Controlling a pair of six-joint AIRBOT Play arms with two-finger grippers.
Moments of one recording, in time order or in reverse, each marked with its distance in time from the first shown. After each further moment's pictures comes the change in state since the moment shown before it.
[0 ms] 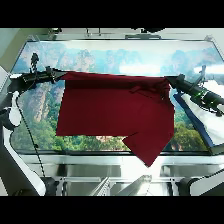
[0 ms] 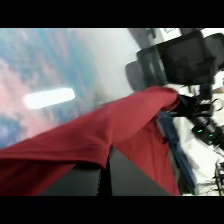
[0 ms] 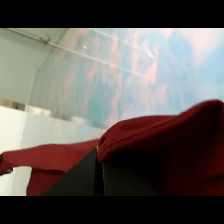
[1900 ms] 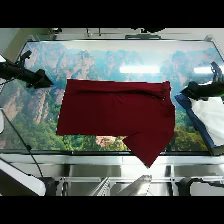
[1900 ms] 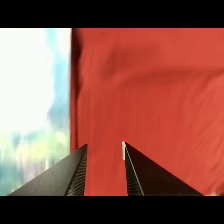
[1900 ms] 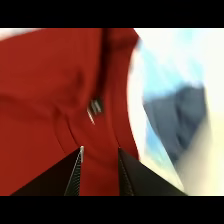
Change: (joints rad) left arm -0.023 0.388 -0.132 0.797 -0.123 -0.436; right arm -0.052 0.404 -0.029 -1.092 0.048 0.714
